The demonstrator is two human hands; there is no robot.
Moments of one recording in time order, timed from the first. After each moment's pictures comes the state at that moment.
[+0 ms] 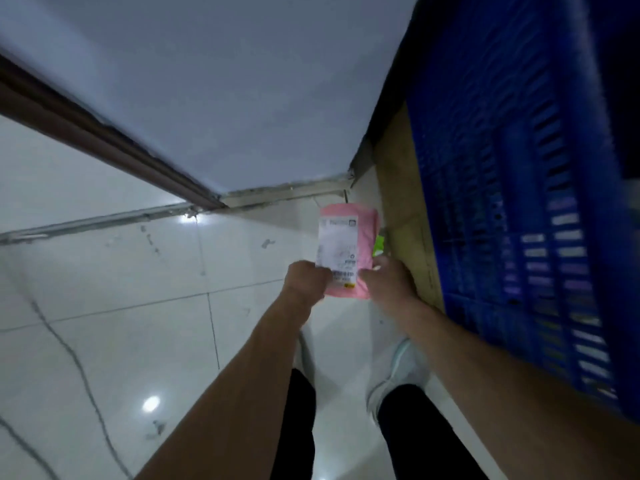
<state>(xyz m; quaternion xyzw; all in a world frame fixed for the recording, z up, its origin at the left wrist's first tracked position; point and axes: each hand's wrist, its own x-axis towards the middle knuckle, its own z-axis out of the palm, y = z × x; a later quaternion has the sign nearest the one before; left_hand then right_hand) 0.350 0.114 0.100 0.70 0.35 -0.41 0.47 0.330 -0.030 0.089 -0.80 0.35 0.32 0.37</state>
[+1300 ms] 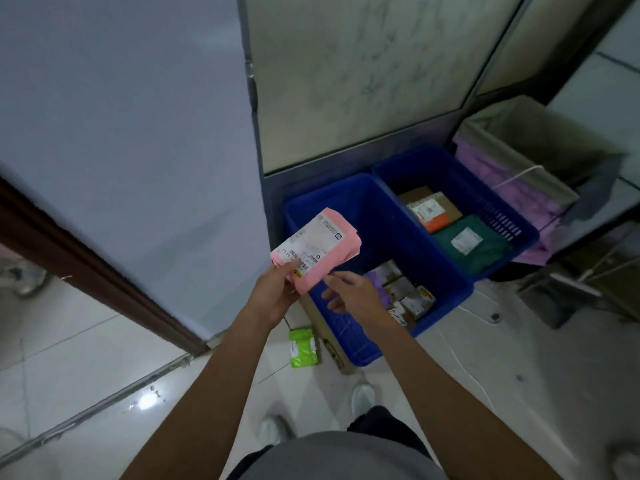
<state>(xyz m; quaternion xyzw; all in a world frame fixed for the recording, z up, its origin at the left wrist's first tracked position) 0.336 0.074 0.595 0.49 0.15 -0.36 0.78 0.244 -0.068 0.610 -0.67 0.34 0.03 0.66</state>
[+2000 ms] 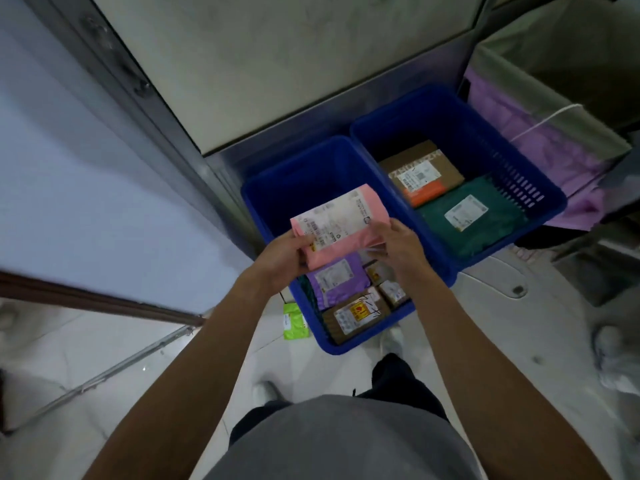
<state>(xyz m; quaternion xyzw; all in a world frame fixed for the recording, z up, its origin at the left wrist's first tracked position) 0.339 -0.157 0.587 0.62 0.10 -0.43 0.65 0.251 -0.357 0.569 -0.55 0.38 0.01 0.74</state>
